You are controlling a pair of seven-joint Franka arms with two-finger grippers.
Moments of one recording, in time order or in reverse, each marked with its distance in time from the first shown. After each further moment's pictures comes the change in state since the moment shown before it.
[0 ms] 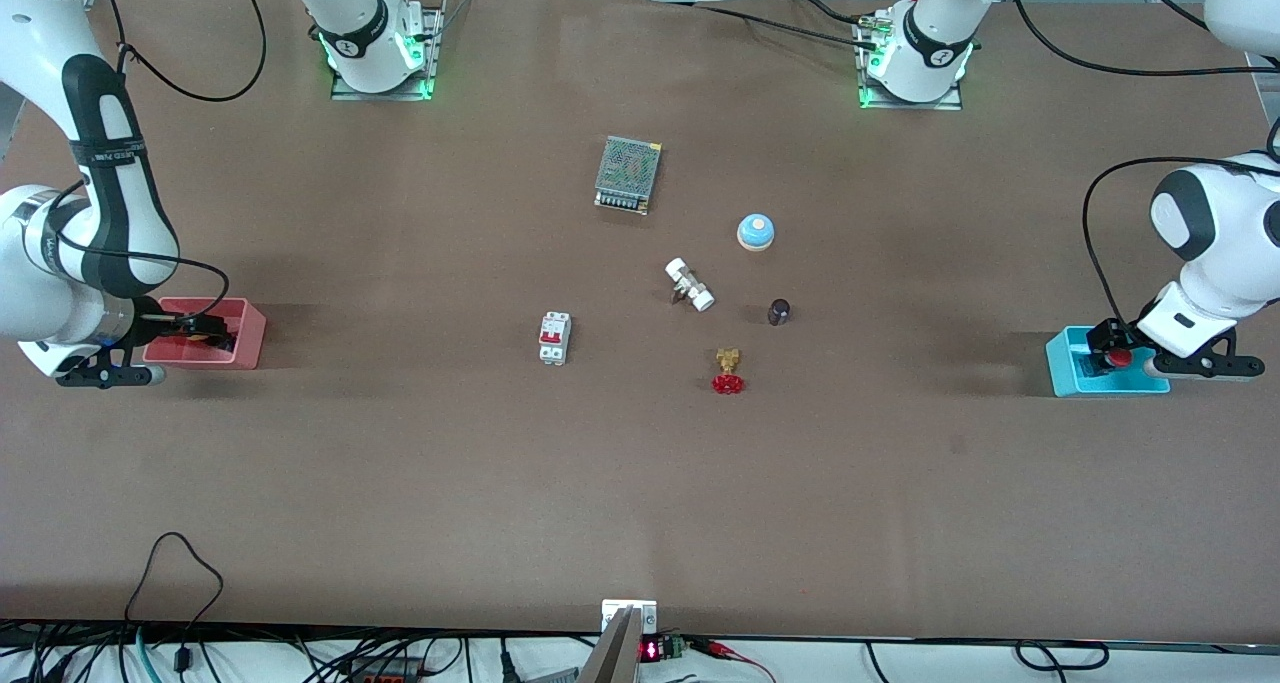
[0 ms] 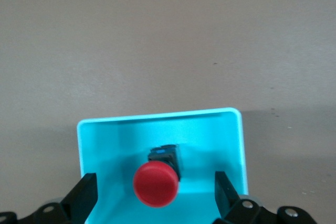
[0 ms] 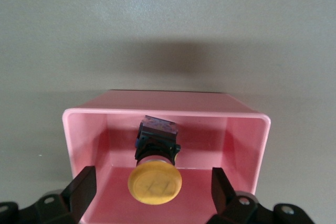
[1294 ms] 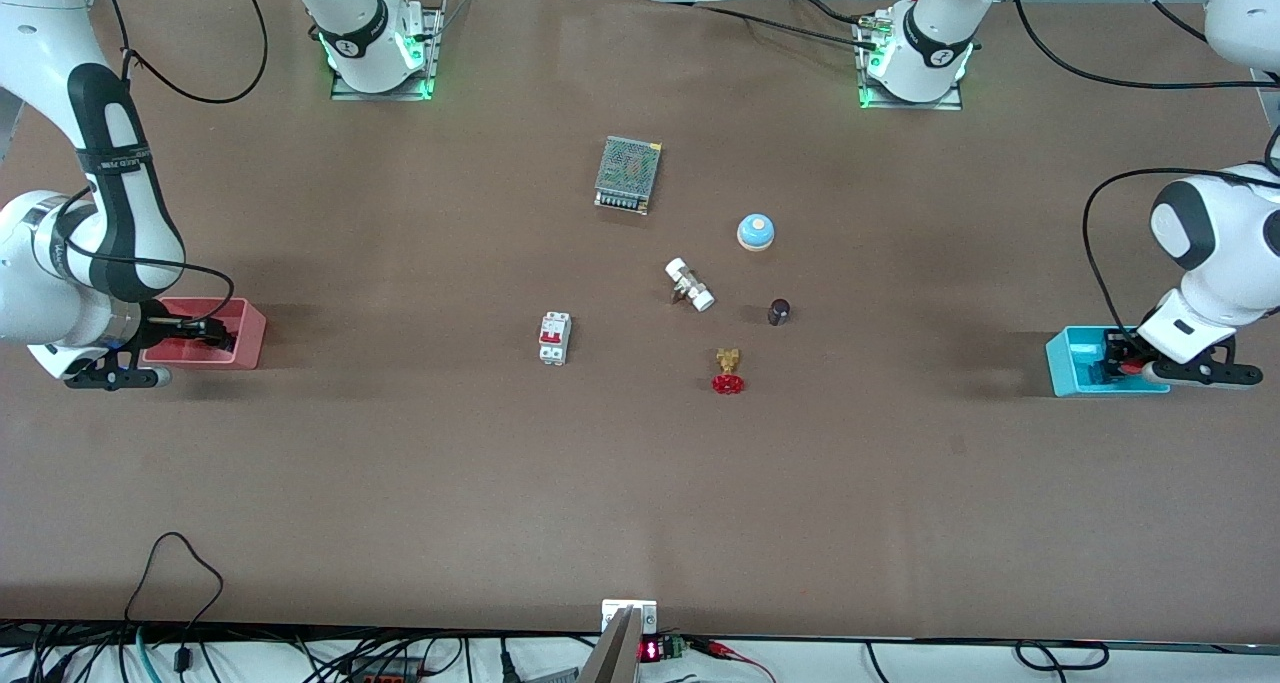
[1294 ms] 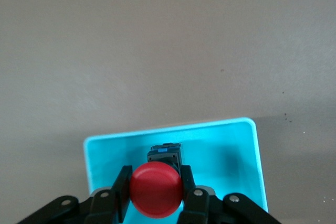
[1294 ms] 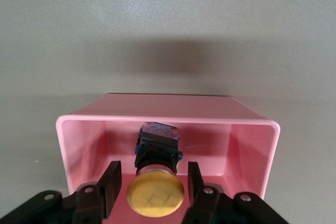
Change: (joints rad) left arm 0.012 0.017 -0.010 0.049 0.000 -0.017 0.067; right arm 0.000 0.016 0.000 0.001 0.010 0.016 0.000
